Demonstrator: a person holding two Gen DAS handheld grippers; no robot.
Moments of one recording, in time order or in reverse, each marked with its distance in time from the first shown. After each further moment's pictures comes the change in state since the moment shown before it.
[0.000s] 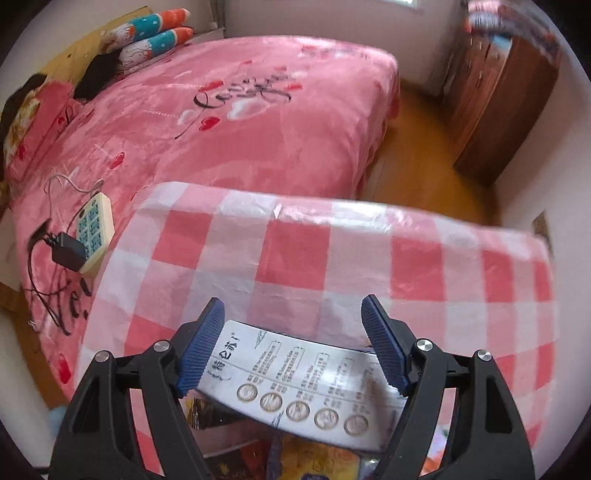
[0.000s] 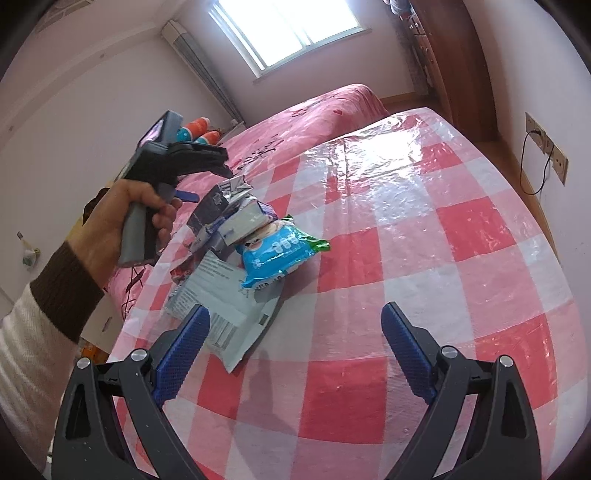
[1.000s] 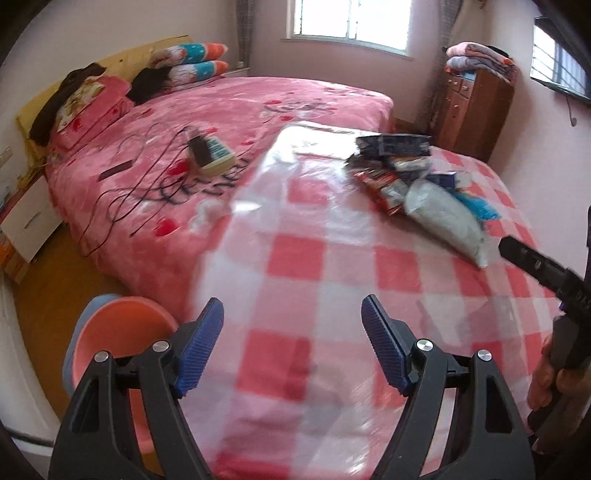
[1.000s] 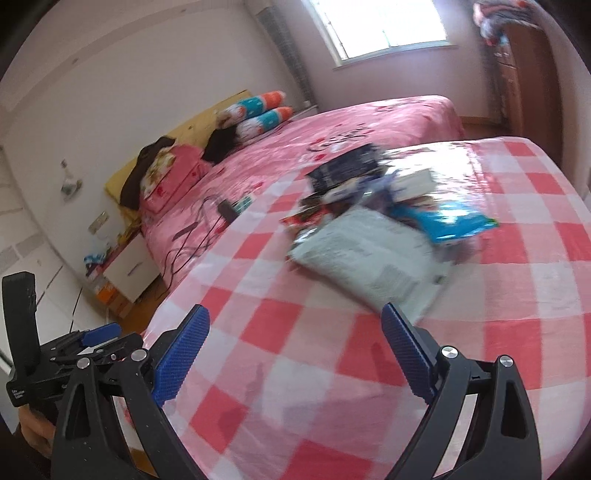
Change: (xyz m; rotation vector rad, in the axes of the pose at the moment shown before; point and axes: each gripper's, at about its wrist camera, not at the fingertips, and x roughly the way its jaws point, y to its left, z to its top) left arm -0.177 0.169 -0.331 -0.046 -0.250 -0.069; right arm 0.005 0.115 -0.045 -0.230 0.026 0.122
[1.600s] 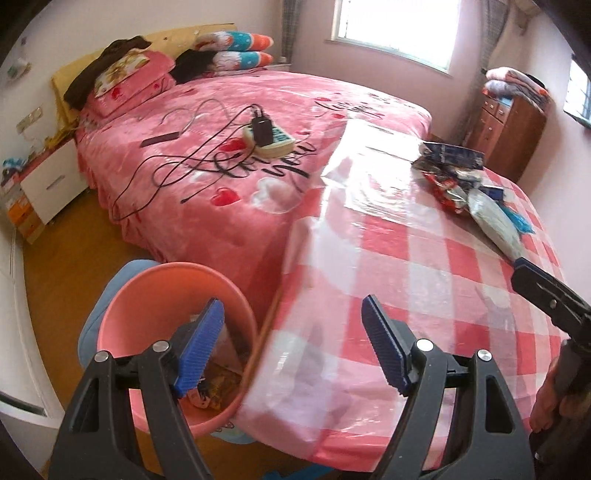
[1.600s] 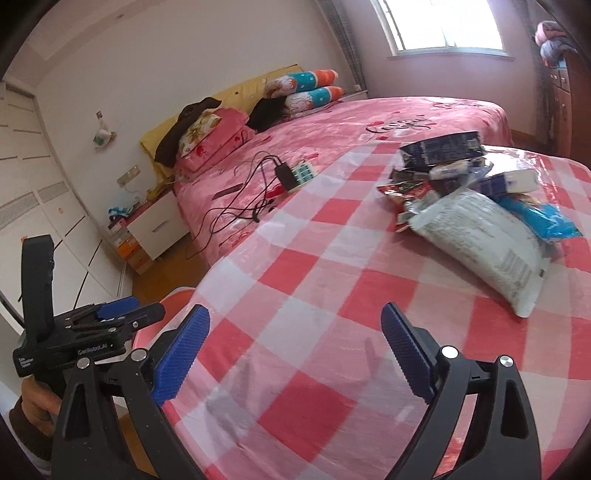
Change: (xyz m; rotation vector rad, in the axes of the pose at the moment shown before) left arm -0.009 0.083 -0.039 -0.130 0.004 0.072; right arm 0.034 0.094 -0.030 -0.176 0.094 0.113
